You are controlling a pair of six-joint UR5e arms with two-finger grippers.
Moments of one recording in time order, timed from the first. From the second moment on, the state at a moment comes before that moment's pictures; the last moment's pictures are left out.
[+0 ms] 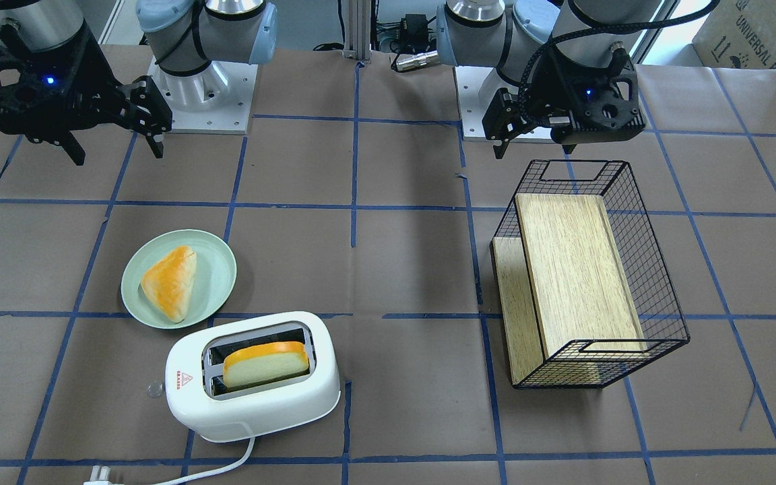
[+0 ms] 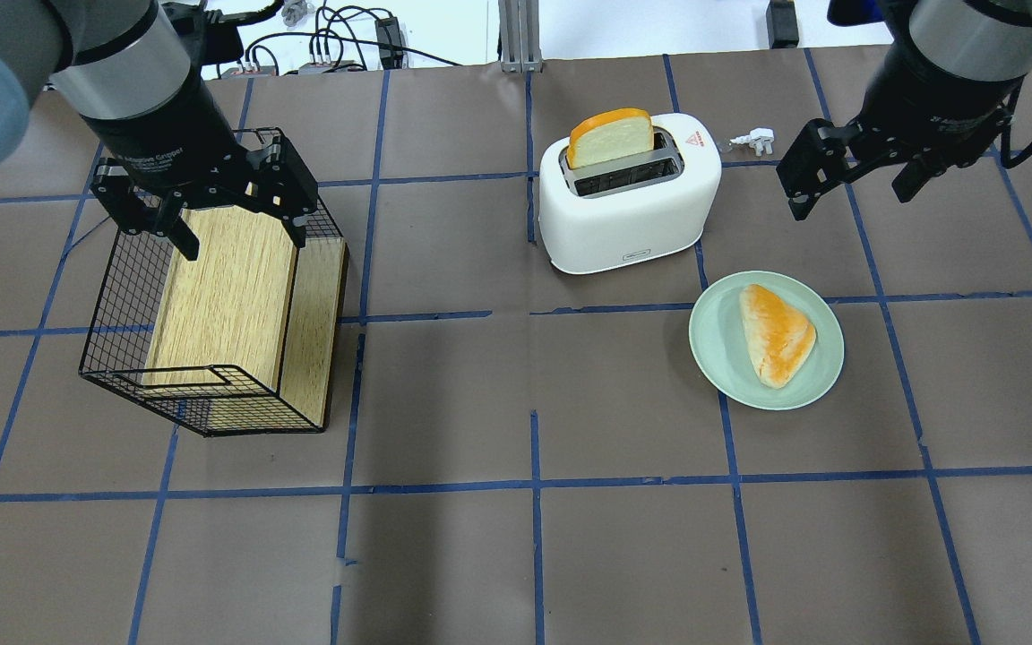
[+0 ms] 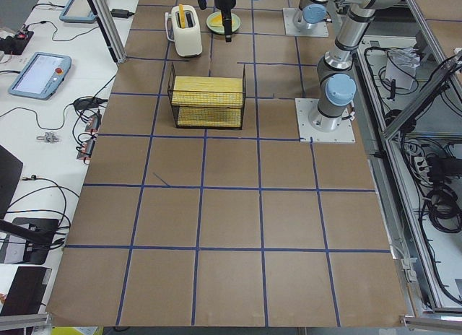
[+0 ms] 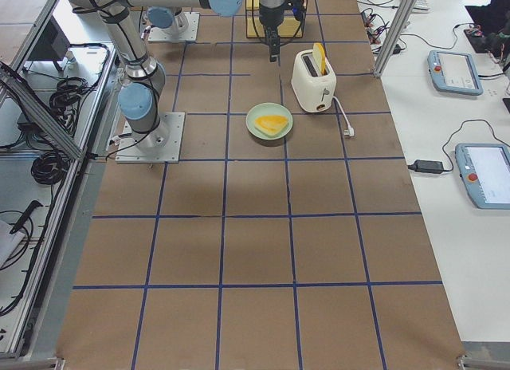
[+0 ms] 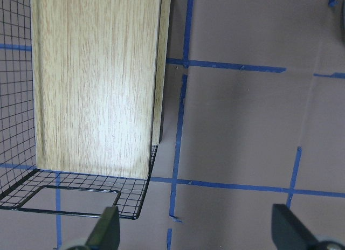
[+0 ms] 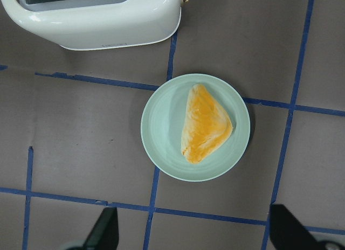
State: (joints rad) left arm -1.60 -1.56 -1.53 -1.70 1.58 -0.13; right arm 1.49 -1.64 1.61 -1.57 -1.56 -0.23
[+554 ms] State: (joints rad) left arm -1.60 -1.56 -1.53 -1.70 1.58 -0.13; right arm 1.48 -1.64 1.61 -1.58 -1.56 -0.23
